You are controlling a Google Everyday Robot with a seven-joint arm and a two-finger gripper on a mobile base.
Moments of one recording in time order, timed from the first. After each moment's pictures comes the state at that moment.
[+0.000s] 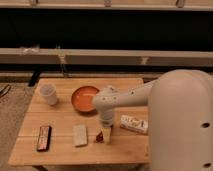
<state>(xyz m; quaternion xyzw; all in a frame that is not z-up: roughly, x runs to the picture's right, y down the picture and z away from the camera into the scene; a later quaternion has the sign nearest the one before) 0.011 0.235 0.820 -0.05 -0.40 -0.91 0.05</state>
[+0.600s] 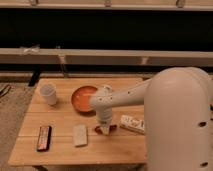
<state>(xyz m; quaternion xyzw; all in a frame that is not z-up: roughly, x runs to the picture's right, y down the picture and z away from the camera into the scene) 0.005 0.223 0.815 -0.06 -0.38 -0.92 0.06</state>
